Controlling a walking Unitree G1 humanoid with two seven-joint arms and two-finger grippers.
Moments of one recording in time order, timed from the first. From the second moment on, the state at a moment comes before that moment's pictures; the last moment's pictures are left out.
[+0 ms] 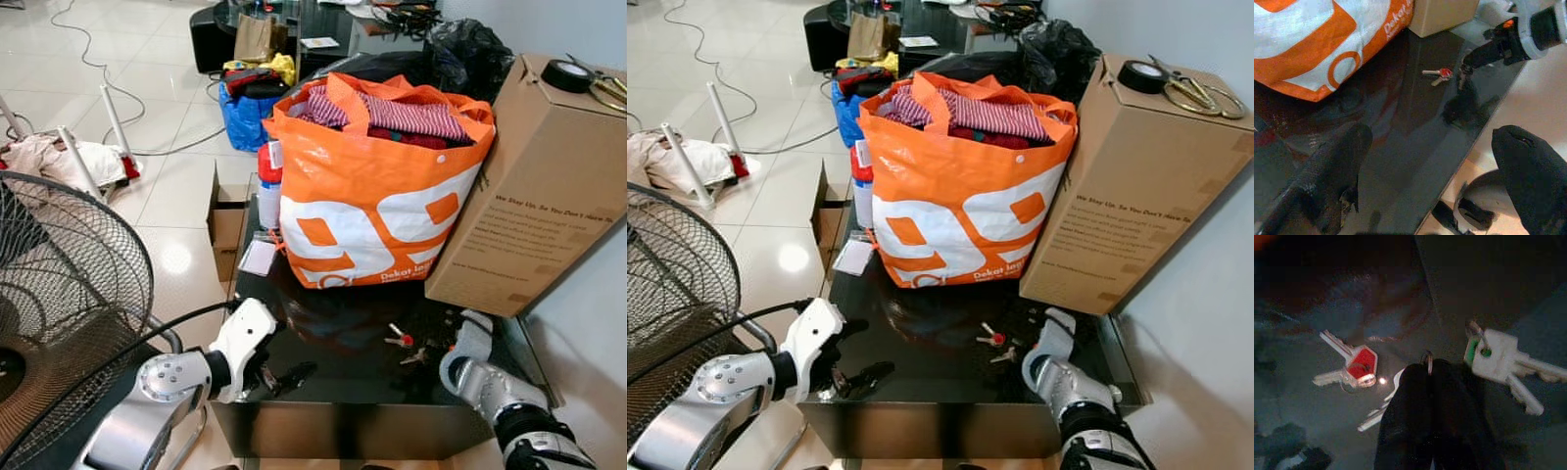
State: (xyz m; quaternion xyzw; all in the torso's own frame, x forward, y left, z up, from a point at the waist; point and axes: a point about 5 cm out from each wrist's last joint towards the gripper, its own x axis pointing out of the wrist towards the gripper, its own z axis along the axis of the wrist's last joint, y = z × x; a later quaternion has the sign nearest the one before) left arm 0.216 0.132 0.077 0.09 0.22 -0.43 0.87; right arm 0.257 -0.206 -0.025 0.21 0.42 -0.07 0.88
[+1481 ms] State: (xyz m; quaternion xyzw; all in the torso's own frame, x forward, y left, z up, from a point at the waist) left arm 0.270 0.156 0.143 0.06 0.05 -0.17 0.98; right arm 0.244 -0.176 0.121 0.05 0.11 0.02 0.99
